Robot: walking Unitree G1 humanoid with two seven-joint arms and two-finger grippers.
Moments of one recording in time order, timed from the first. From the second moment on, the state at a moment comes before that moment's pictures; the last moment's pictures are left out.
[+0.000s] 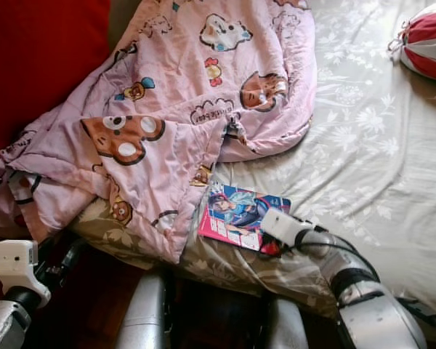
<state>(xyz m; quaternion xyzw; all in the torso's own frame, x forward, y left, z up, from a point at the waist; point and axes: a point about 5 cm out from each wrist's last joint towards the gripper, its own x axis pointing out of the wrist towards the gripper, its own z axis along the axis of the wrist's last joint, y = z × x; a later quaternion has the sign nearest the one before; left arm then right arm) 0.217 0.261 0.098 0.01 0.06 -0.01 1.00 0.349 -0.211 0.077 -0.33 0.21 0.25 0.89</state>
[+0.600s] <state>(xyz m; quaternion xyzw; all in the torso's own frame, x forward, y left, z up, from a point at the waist) 0.226 0.260 0.103 0.01 0.05 -0.01 1.00 0.346 -0.243 0.095 -0.39 0.28 0.33 0.82</state>
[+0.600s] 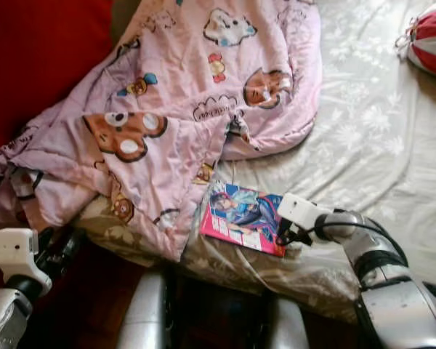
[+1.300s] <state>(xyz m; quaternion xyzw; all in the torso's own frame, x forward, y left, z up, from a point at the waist) 0.221 0.261 0.097 0.00 0.07 0.00 1.00 0.332 -0.255 0.073 -0.41 0.34 0.30 0.79</state>
